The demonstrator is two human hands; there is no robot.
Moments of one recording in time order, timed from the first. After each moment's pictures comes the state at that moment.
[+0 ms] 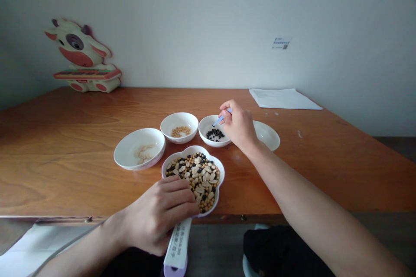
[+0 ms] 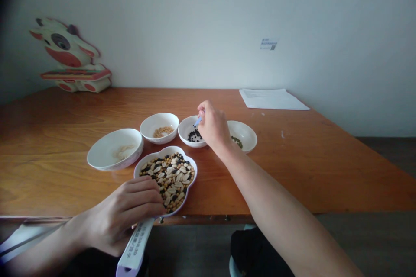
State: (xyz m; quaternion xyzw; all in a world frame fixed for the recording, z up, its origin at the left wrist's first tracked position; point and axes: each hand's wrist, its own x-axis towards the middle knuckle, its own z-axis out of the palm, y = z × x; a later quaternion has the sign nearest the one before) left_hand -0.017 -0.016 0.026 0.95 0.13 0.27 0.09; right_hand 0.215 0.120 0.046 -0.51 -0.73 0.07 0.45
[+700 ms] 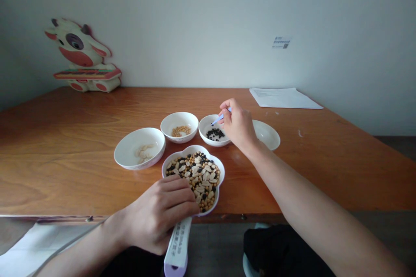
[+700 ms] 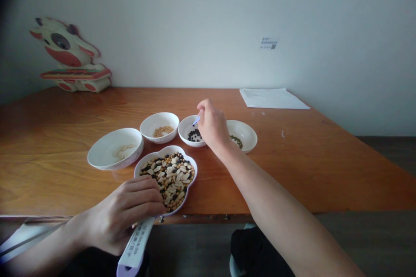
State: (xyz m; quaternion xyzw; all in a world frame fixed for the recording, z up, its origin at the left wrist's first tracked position) left_hand -0.018 -0.017 0.025 0.95 0.13 0.27 0.10; right_hand 0.211 0.118 0.047 -0.52 -0.72 0.08 0.46
